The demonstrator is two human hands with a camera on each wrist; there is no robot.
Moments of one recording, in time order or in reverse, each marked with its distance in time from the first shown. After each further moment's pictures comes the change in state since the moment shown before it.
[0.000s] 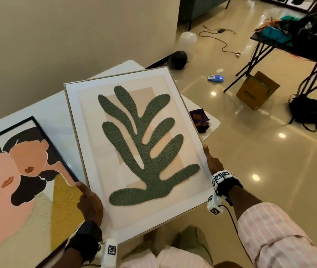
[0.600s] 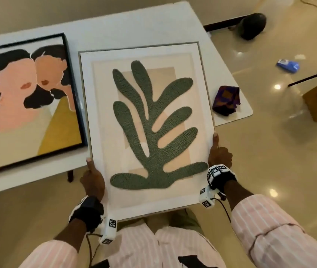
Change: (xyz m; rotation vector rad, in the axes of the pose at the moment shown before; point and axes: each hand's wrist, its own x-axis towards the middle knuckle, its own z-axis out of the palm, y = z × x) left_hand -0.130 -0.074 0.039 0.058 0.178 -0.318; right_hand 0.077 0.044 -0.005 -0.320 0.105 -0.168
